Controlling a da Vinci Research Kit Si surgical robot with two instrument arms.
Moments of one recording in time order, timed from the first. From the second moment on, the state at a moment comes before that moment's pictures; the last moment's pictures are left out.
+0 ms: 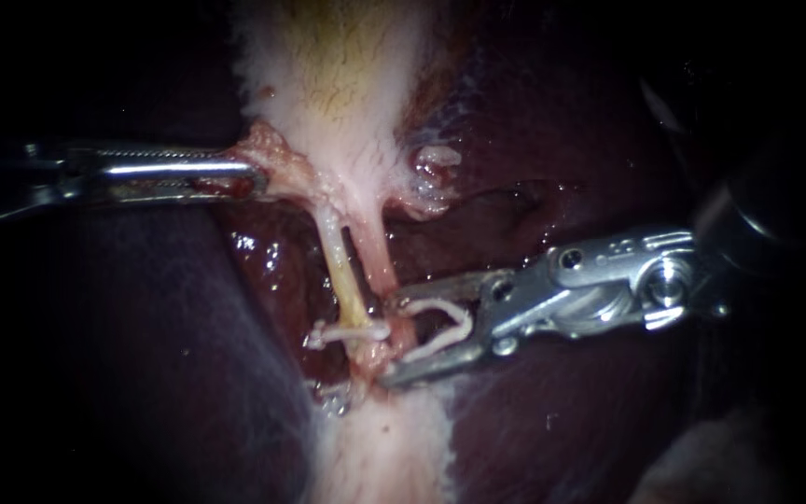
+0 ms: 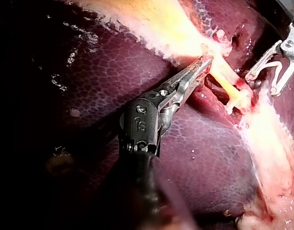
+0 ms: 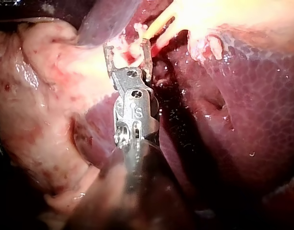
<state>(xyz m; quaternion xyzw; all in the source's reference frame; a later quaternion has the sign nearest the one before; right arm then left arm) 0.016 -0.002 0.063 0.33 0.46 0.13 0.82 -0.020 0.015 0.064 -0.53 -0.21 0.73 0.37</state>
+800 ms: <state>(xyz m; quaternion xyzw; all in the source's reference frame) 0.020 -0.003 0.071 0.35 0.46 0.18 0.80 -0.020 0.015 0.064 -0.53 -0.21 0.74 0.36</state>
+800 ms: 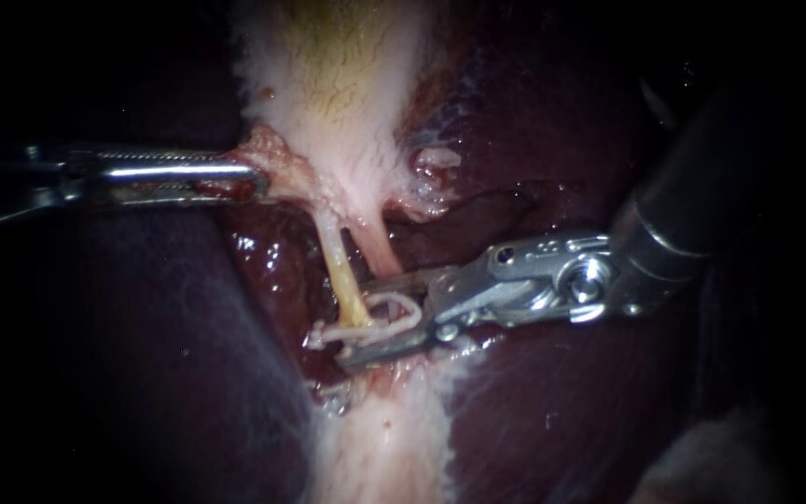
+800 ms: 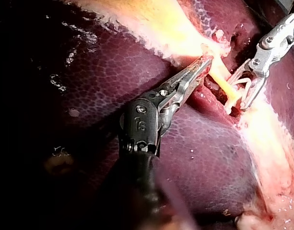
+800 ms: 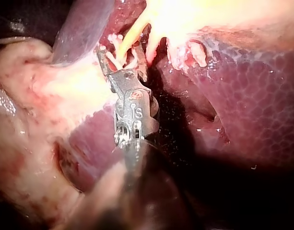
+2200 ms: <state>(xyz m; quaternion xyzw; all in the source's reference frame) 0.024 -0.006 0.064 0.43 0.54 0.16 0.70 -0.020 0.015 0.064 -0.53 -0.21 0.74 0.36</state>
